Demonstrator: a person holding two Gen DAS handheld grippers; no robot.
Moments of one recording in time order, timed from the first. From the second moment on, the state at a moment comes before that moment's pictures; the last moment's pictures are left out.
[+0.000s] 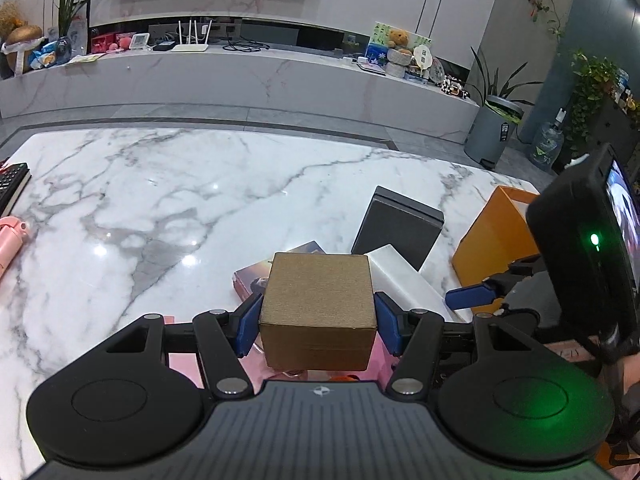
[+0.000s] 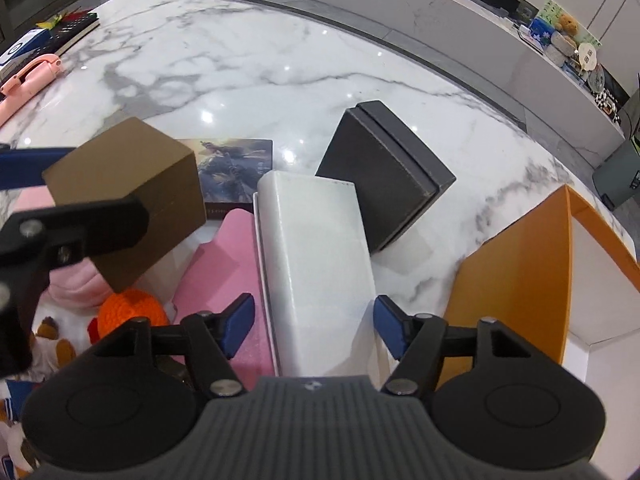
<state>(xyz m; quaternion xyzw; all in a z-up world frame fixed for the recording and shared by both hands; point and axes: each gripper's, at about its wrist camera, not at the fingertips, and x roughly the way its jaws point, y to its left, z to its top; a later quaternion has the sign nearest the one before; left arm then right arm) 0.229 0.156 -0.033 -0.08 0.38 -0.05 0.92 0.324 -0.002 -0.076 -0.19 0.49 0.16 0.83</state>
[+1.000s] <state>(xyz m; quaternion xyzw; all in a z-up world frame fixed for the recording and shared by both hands) 0.222 0.145 -0.032 -0.06 0.39 -0.05 0.92 0.343 -0.046 -0.052 -0.03 0.56 0.17 0.81</state>
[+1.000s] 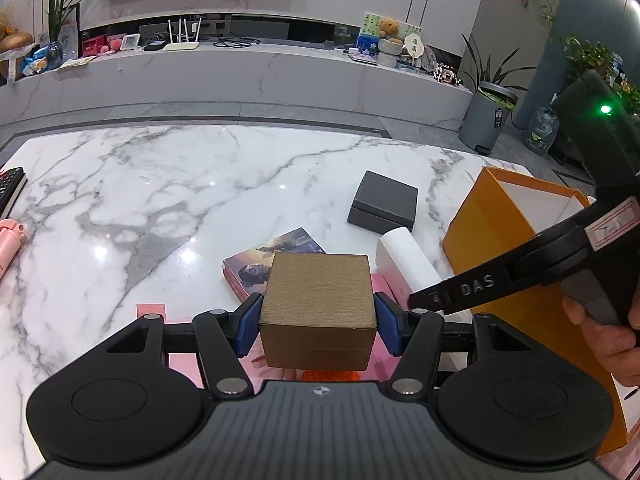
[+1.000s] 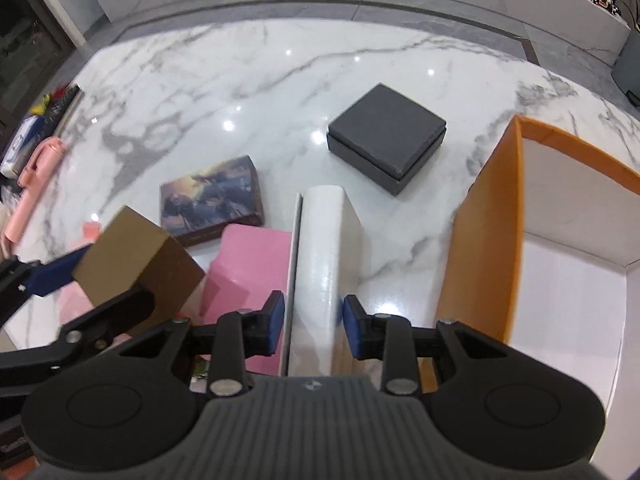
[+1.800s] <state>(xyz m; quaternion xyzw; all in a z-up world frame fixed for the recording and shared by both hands) 0.183 0.120 0.036 -0.04 0.33 -0.09 0.94 0.275 -0.089 0.049 0.03 0.44 0.21 0.87</state>
